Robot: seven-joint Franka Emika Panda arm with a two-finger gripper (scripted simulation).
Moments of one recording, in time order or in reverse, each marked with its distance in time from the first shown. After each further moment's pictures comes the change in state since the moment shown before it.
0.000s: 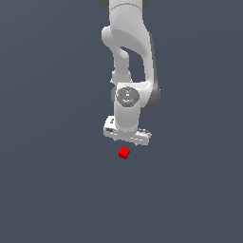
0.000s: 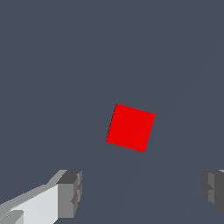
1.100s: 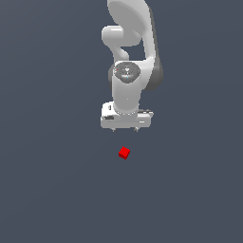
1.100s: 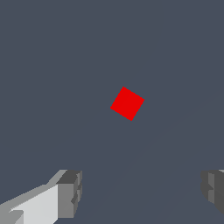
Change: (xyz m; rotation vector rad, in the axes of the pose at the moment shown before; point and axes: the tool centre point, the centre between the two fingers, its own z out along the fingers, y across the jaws) arm -0.025 0.010 -0.067 -0.001 -0.025 -0.271
